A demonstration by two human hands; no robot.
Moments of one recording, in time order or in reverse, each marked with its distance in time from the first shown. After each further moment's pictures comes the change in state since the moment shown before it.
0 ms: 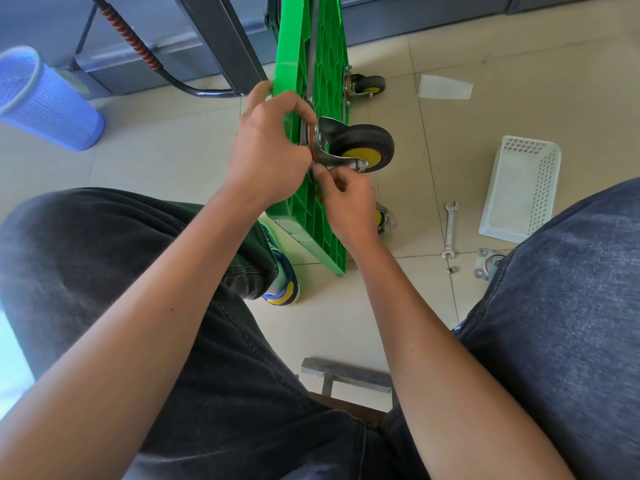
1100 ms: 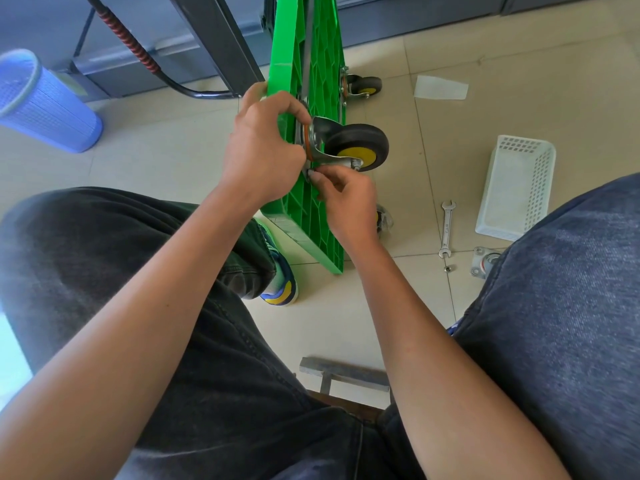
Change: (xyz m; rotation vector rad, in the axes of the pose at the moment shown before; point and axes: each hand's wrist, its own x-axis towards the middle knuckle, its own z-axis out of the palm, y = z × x) left_hand 0.001 -0.001 0.001 0.006 0.001 -0.004; right_hand -0.001 0.004 -0.004 0.004 0.013 -0.114
